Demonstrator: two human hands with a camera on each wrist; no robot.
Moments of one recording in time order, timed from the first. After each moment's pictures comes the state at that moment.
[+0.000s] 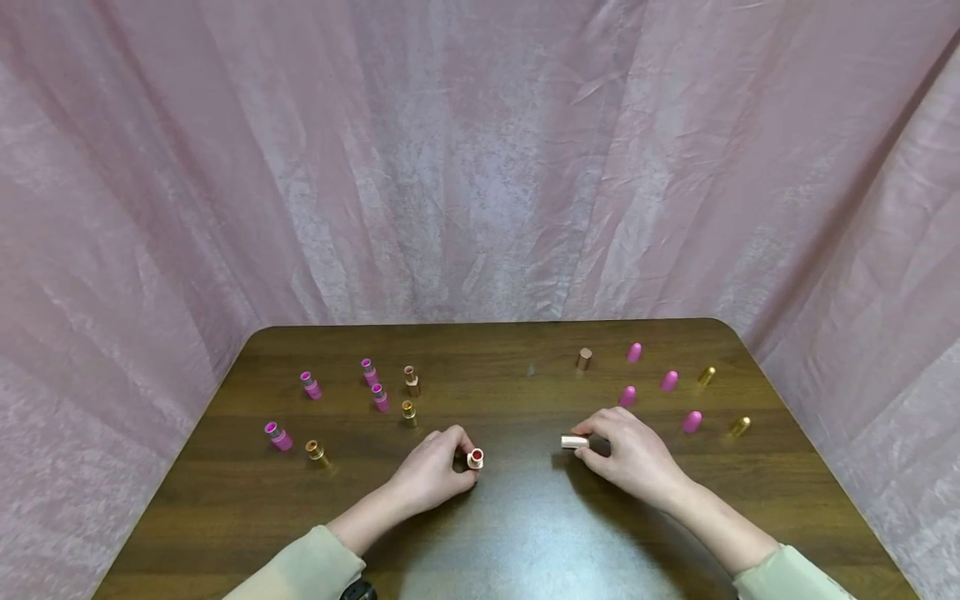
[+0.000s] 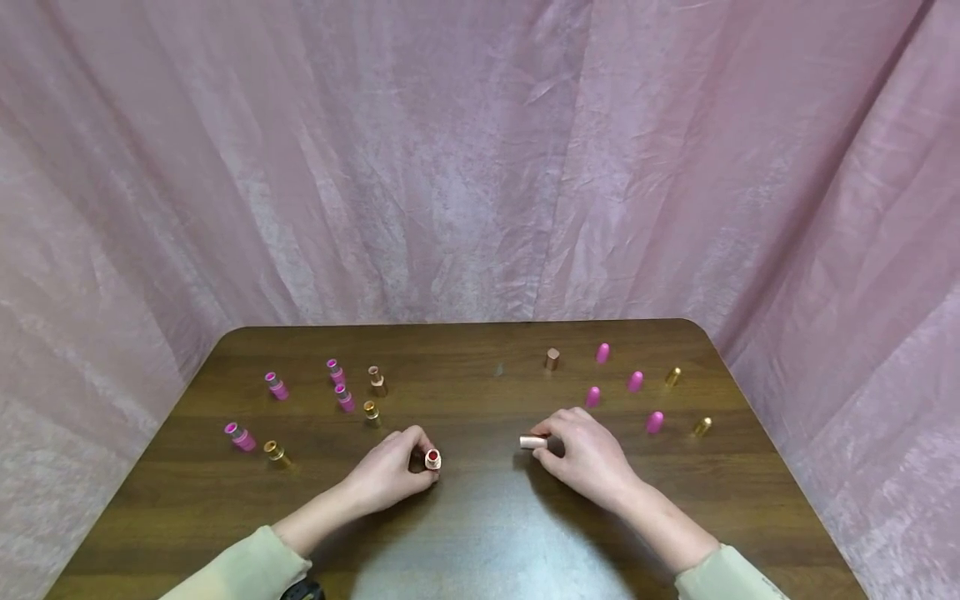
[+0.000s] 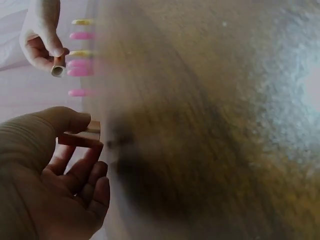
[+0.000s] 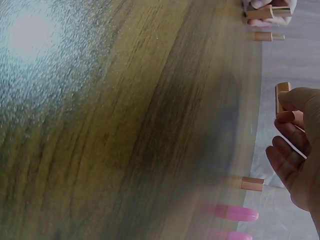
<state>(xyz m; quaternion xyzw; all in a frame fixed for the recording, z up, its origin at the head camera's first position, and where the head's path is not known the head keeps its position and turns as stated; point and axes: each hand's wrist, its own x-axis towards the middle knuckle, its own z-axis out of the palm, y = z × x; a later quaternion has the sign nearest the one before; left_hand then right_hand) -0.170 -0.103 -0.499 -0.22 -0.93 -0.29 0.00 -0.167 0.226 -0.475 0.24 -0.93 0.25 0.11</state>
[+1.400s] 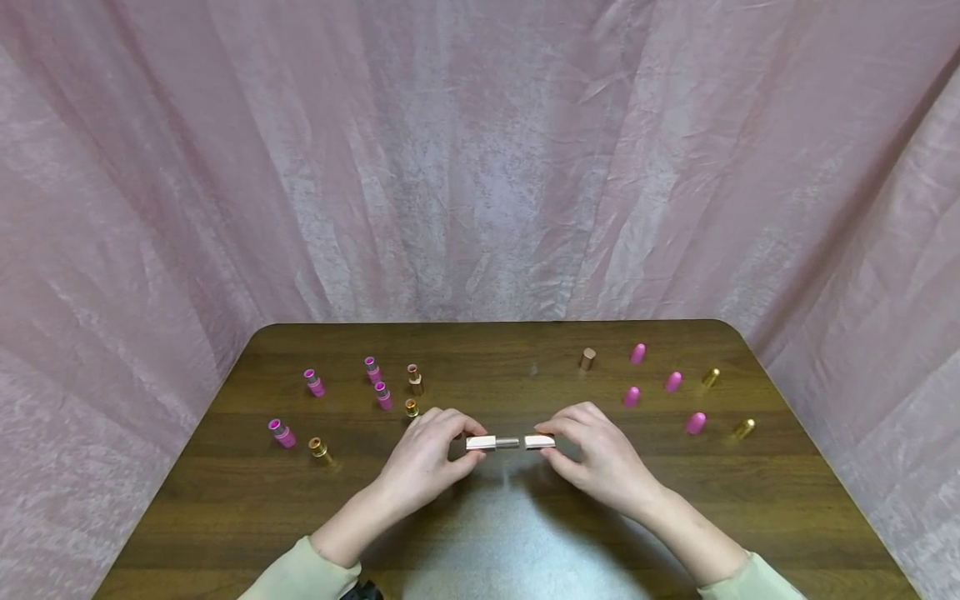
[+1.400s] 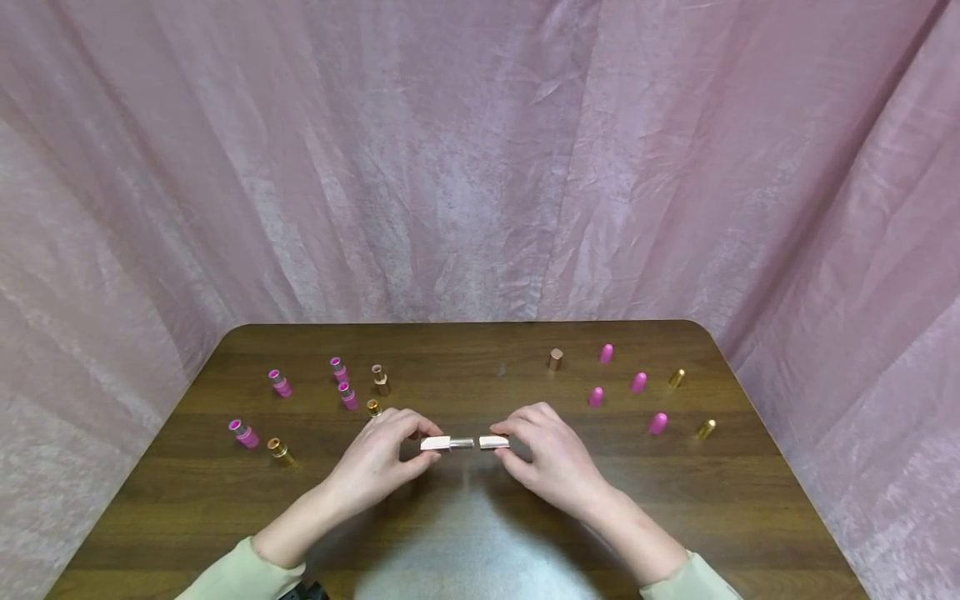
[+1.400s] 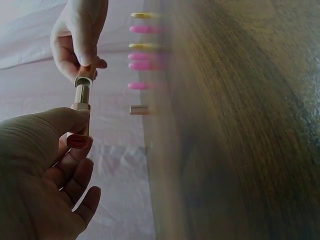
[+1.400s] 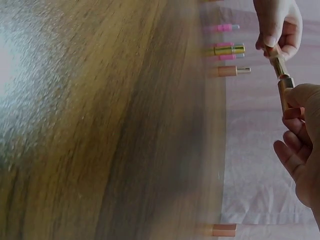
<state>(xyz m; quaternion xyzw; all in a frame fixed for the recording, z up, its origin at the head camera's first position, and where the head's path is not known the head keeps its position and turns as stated) -0.160 -0.106 -0.456 -0.27 -0.91 -0.29 0.10 -0.162 0.181 -0.464 0.35 -0.86 0.30 0.20</state>
